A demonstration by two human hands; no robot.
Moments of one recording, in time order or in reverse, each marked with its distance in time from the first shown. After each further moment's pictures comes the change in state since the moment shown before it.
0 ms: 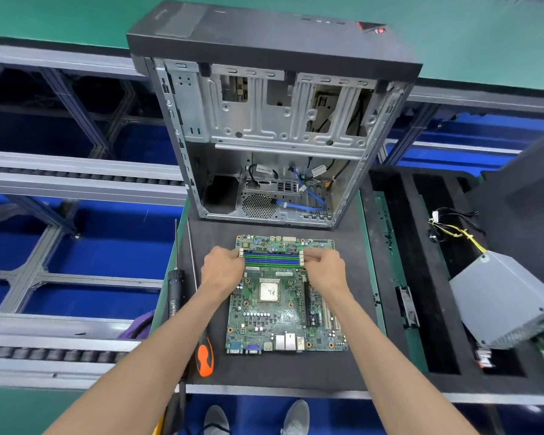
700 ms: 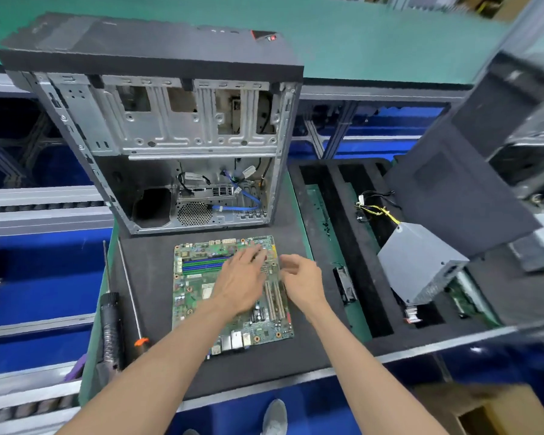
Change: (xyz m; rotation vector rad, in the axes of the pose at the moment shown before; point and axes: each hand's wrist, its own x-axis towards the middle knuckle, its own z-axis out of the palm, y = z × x) left_hand -0.038 0.058 0.103 0.613 -0.200 0.774; right_hand -0.030 0.058 -0.056 0.095 0.119 -0.082
